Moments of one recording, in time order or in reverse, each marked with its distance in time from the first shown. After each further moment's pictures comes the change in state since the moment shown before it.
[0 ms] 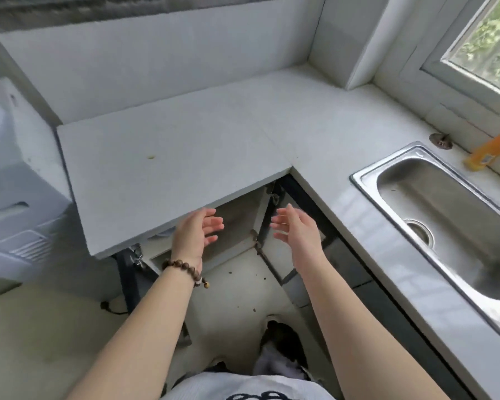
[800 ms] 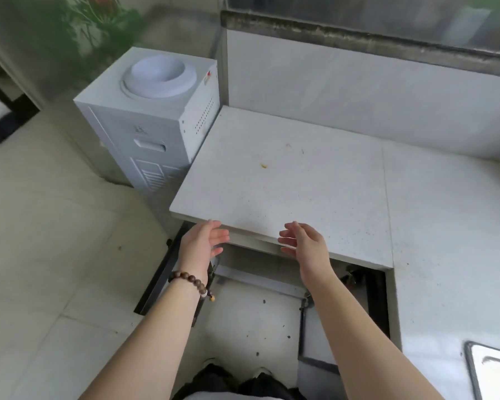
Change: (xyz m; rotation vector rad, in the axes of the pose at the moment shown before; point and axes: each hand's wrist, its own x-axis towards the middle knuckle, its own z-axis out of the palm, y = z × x) left_hand 0.003 -0.005 -0.021 -0.360 0.699 0.039; right_hand 0.109 -0.030 0.110 -0.267 -0.728 0.010
